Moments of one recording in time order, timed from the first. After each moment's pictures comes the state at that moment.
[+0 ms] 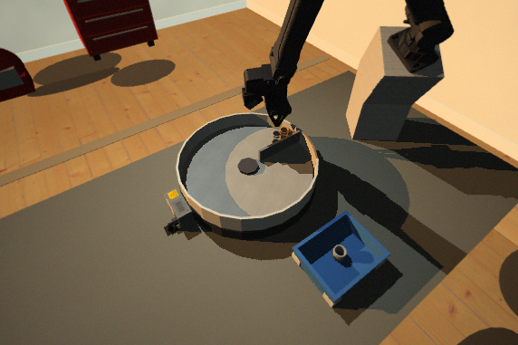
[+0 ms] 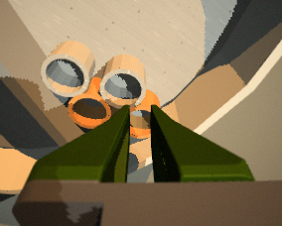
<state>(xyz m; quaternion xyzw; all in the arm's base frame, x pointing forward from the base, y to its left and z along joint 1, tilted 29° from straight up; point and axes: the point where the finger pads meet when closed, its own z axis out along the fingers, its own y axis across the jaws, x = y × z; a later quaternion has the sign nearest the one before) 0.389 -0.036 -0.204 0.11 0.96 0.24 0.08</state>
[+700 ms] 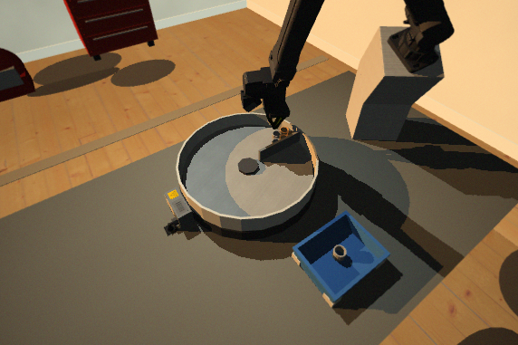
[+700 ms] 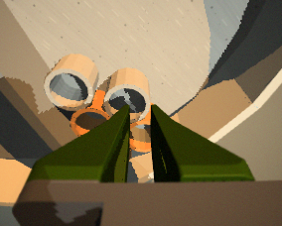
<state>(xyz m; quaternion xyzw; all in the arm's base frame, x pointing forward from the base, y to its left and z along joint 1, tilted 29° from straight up) 0.397 -0.033 -0.208 0.11 0.96 0.24 0.09</state>
